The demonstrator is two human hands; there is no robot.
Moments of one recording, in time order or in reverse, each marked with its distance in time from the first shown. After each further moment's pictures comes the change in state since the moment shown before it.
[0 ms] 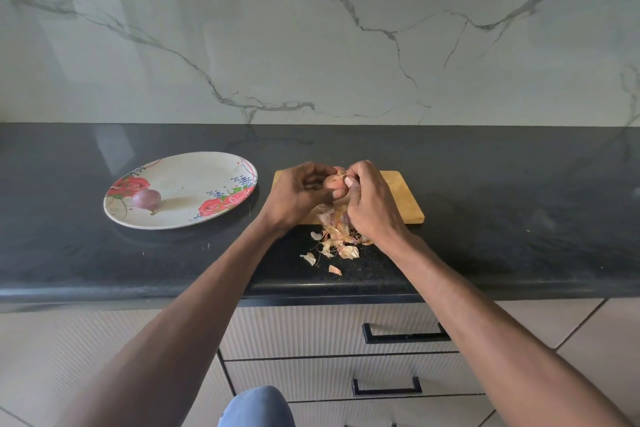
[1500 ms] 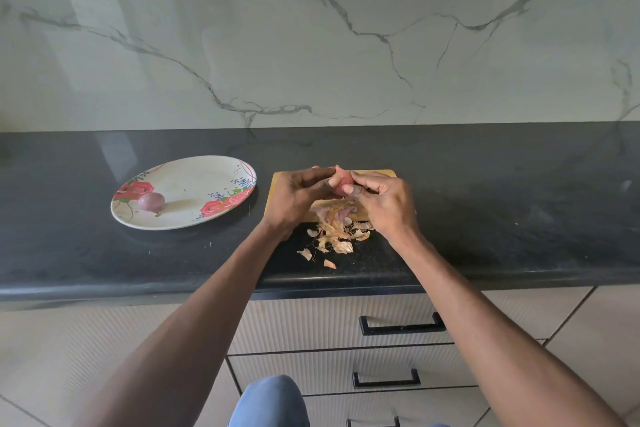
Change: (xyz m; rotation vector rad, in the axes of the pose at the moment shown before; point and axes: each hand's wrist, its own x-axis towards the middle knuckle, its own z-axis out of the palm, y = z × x) left_hand -0.007 0.007 0.012 -0.087 0.050 0.055; right_hand -0.015 -0.001 -0.032 0.465 0.044 0.184
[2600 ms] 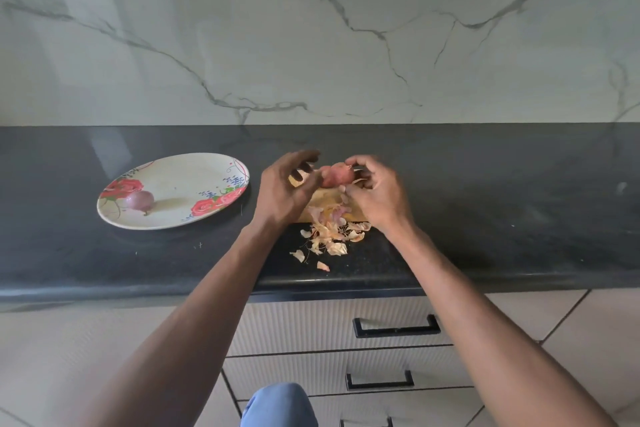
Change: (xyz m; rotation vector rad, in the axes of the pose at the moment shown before) left_hand 0.006 -0.003 -0.006 0.518 0.237 0.254; right_hand 0.021 0.013 -0.002 -0.172 -0.042 0.059
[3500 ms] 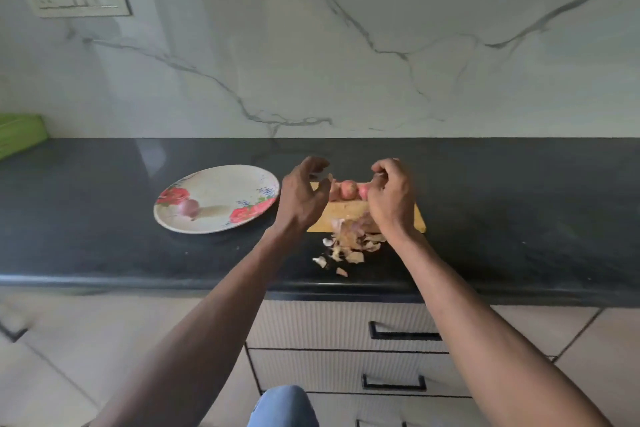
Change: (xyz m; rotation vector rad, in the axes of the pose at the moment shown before) left_hand 0.005 0.033 -0.019 0.103 0.038 -0.171; right_hand 0.012 -0.027 0.016 -0.167 0.375 -0.120
